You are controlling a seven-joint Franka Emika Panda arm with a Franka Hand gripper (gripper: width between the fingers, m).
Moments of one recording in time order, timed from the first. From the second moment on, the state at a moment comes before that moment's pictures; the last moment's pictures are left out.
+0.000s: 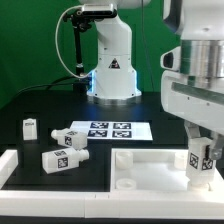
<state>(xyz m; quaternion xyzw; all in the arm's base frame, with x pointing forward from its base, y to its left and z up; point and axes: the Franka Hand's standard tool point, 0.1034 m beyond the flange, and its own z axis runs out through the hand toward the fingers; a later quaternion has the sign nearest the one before) 0.639 0.111 0.082 -0.77 0.63 -0.01 0.05</state>
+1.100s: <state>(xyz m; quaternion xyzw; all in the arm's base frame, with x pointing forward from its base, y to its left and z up) 0.639 0.110 0.079 -0.93 0.35 -0.04 0.05</state>
